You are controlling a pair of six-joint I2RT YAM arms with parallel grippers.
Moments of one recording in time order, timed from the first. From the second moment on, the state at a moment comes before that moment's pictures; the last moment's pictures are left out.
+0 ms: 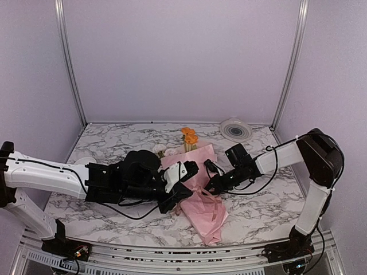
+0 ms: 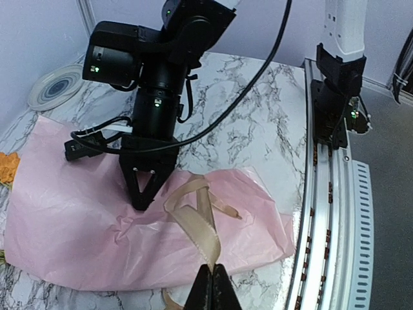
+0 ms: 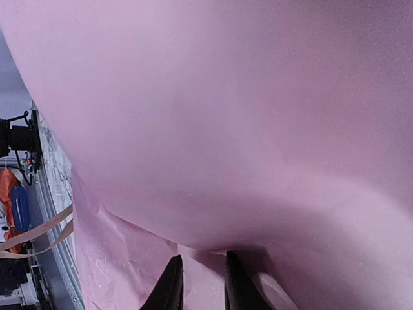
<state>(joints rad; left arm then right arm) -1.24 1.45 0.96 -0.03 0.03 0.02 0.56 1.83 0.88 -0.08 -0.67 0.24</state>
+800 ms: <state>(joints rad) -1.12 1.53 0.96 -0.07 -0.33 -0.17 0.56 1.83 0.88 -0.08 -0.68 0.23</state>
